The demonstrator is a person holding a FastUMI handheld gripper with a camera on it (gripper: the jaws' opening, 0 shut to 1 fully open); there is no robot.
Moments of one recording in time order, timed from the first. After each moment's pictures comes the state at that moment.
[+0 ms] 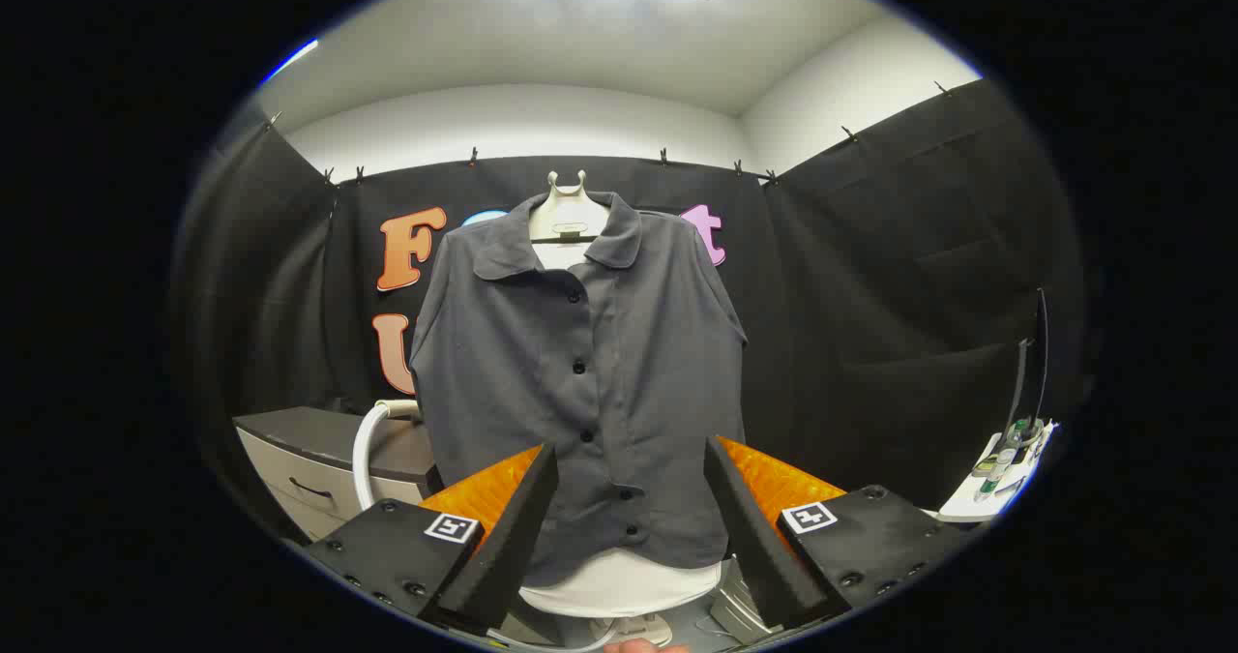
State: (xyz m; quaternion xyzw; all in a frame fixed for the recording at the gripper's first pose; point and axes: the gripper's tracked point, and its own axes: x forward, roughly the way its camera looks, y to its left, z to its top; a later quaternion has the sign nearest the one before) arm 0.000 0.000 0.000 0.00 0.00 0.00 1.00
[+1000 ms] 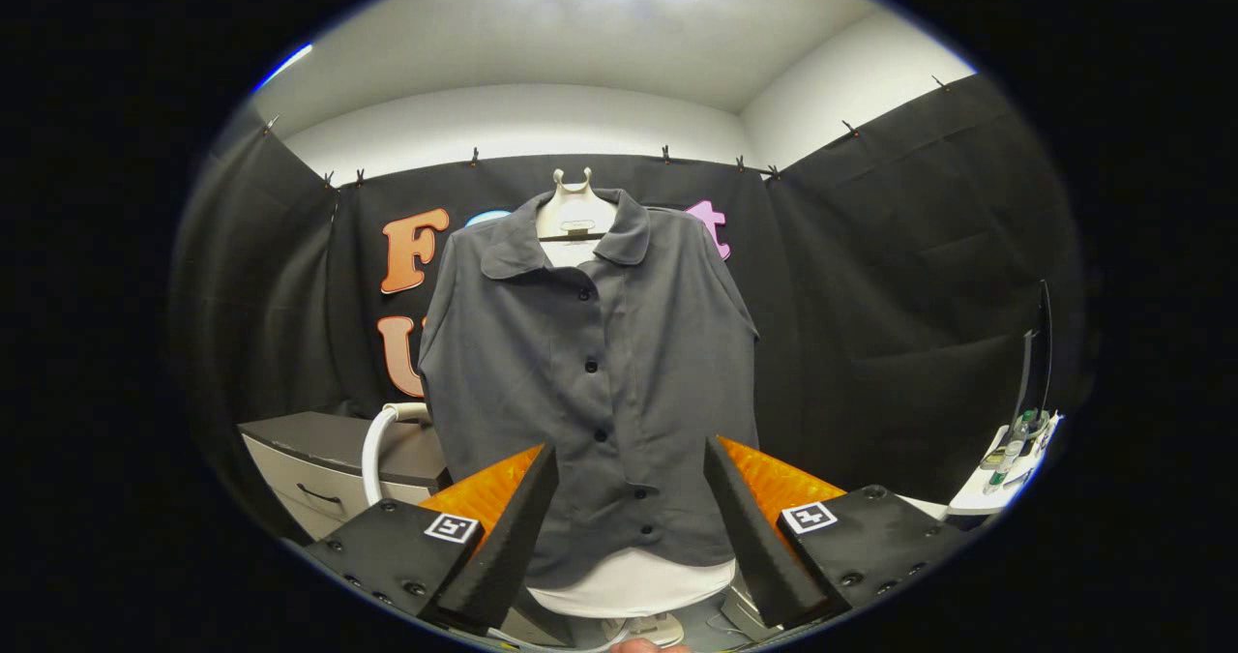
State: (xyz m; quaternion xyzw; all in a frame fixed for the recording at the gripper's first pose) arm 0.003 0.017 -0.001 0.01 0.00 0.01 1.00
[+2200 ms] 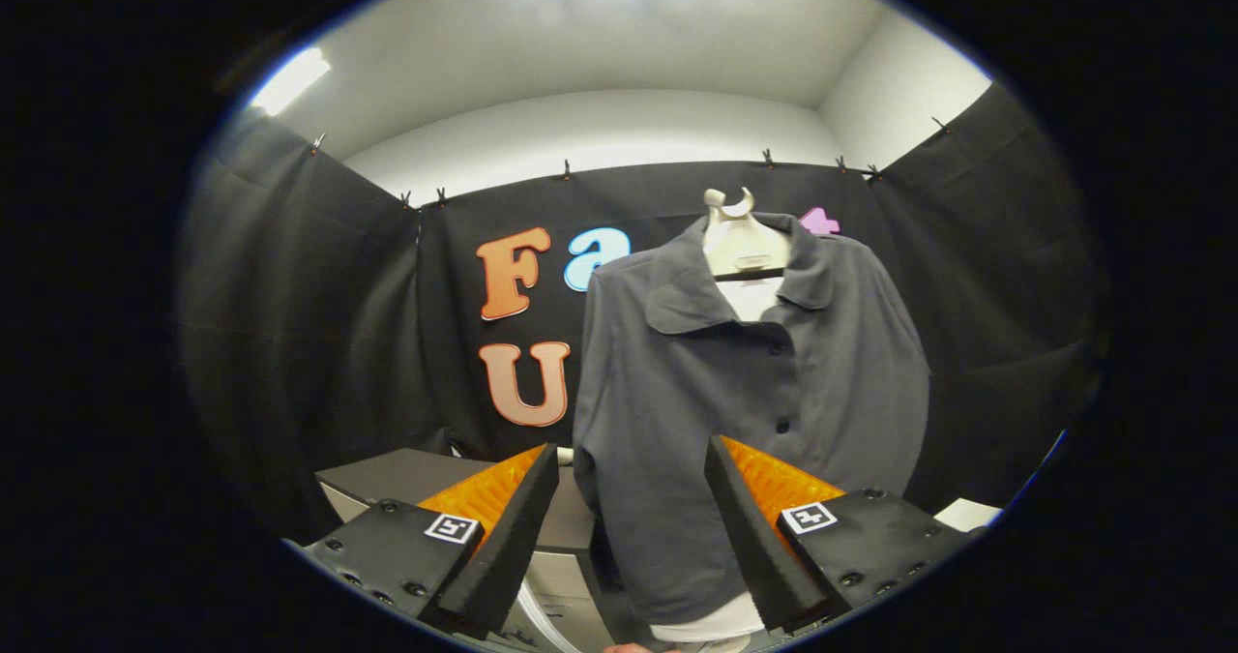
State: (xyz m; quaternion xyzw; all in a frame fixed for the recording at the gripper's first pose) arm 0.053 0.207 0.076 0.02 0.00 0.16 0.99
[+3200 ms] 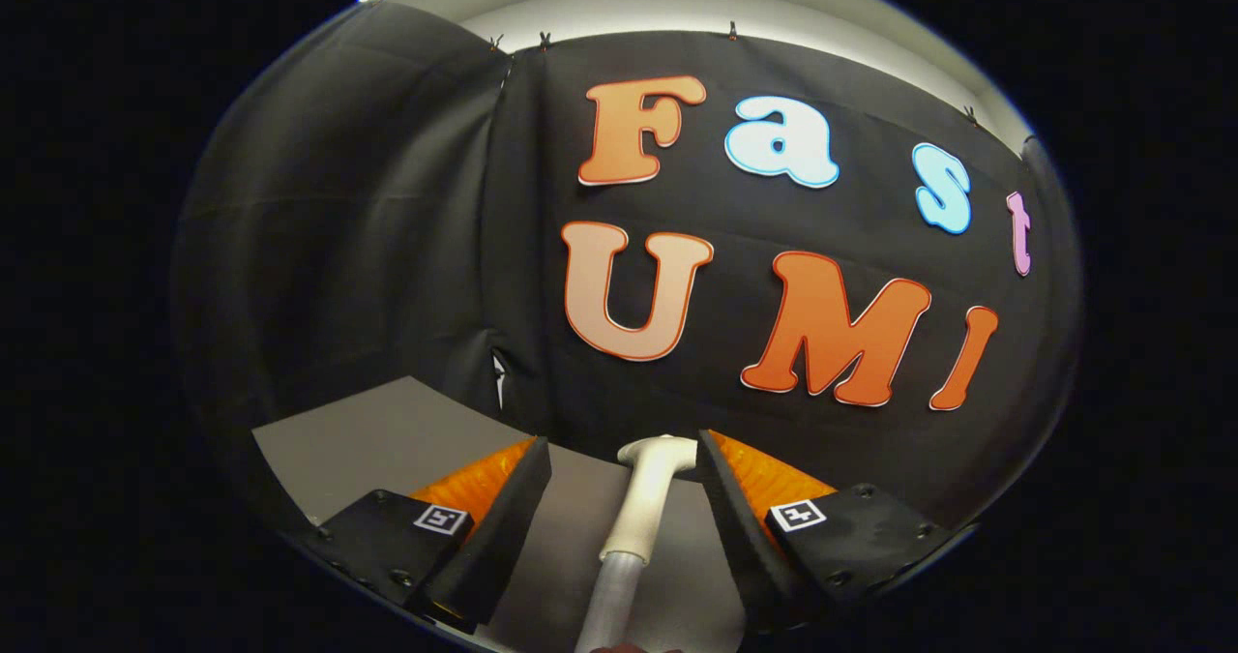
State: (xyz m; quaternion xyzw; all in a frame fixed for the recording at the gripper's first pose) arm 0.309 0.481 -0.058 -0.12 0.15 0.26 0.95
